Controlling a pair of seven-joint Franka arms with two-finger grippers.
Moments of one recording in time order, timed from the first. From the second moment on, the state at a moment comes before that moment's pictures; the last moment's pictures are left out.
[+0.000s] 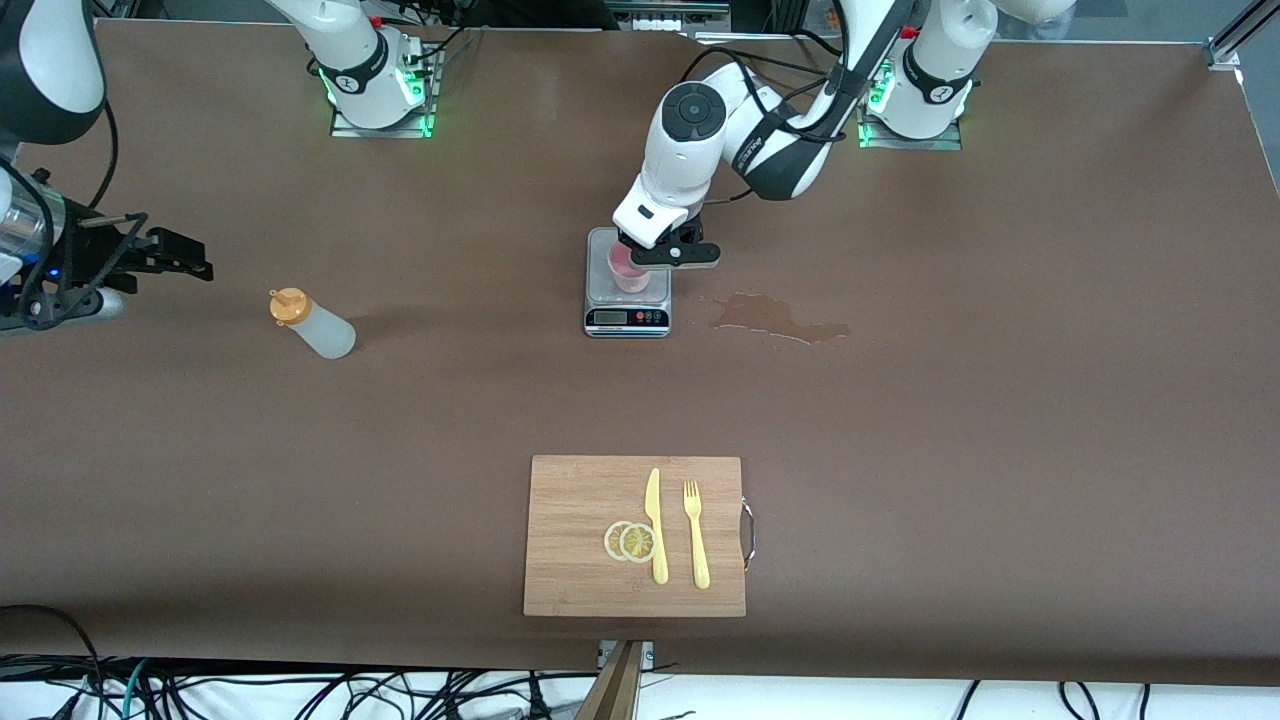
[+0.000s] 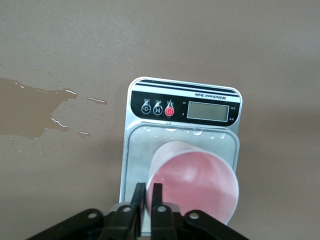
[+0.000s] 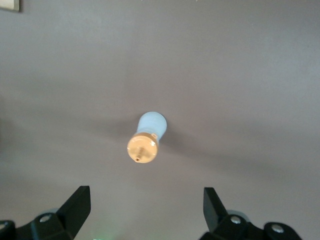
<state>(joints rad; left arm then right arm) -0.83 0.39 -0.05 -1.95 -0.15 2.41 -0.90 0.00 0.10 -0.08 -1.71 0.03 1.66 -0.32</state>
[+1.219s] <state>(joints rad) -0.48 0.23 -0.01 -1.68 -0.15 1.90 -0.57 -0.31 0.37 -0.10 -1.71 0.54 1.56 -1.48</state>
